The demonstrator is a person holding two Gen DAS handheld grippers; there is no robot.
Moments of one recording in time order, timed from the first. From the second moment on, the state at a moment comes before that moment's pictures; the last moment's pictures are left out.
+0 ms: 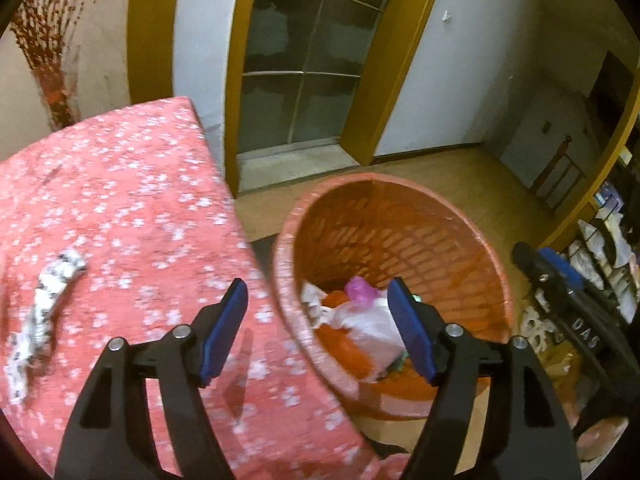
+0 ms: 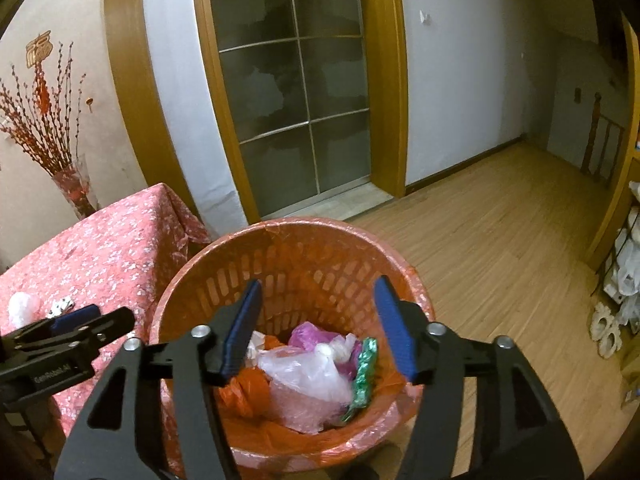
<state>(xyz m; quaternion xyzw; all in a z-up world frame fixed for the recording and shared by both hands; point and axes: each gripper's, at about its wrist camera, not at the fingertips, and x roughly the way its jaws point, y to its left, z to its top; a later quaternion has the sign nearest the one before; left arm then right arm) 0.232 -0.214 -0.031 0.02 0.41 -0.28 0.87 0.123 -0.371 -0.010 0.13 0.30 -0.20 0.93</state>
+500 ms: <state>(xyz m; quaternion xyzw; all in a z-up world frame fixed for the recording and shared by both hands) 0.232 -0.106 -0.017 0.00 0.38 -0.17 0.91 0.130 -0.325 0.002 0.08 0.30 -0.18 0.94</state>
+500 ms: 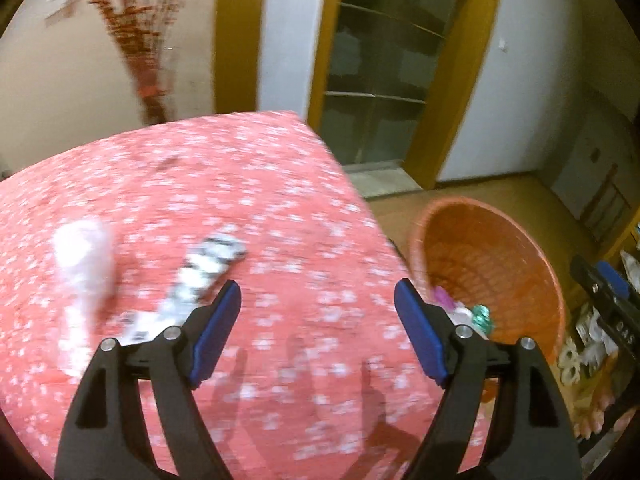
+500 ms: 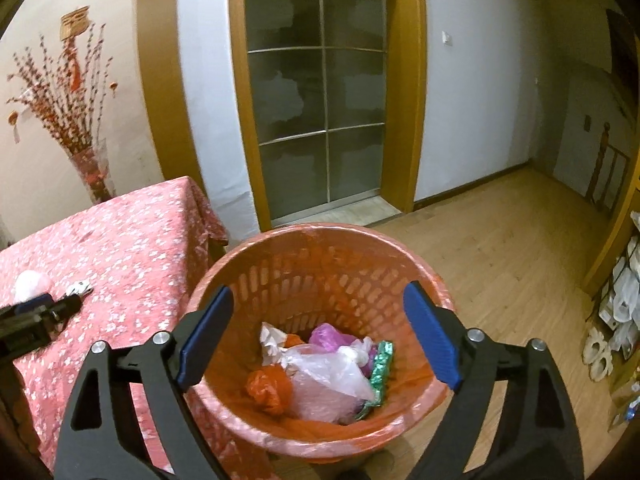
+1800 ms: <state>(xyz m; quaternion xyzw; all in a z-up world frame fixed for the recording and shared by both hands) 0.275 0.108 -0.029 -0.09 0.38 0.01 0.92 0.204 -0.139 -0.013 0.03 0.35 0.02 0.94</state>
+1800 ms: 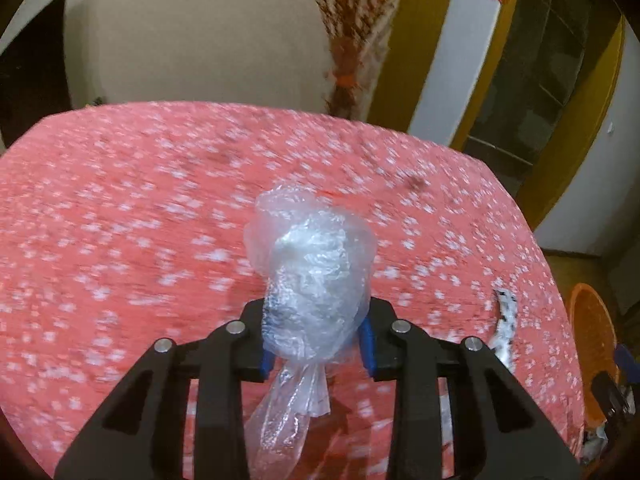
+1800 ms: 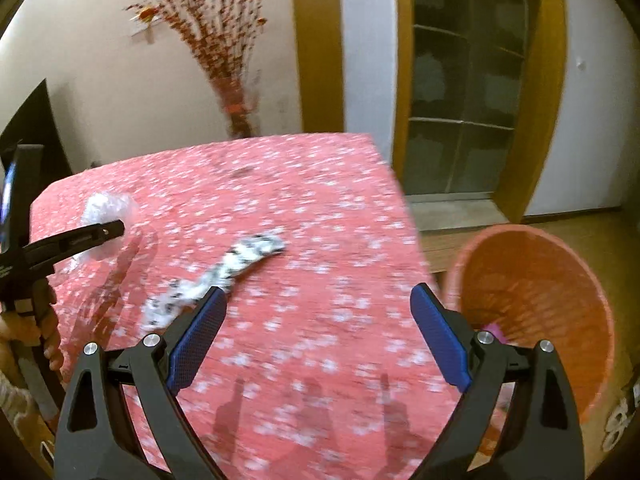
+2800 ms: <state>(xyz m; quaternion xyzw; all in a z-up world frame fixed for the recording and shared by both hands) 0.245 0.154 -0.025 -0.06 0.35 0.04 0.93 0.272 -0.062 -0.055 0.02 0.46 0.03 0.89</state>
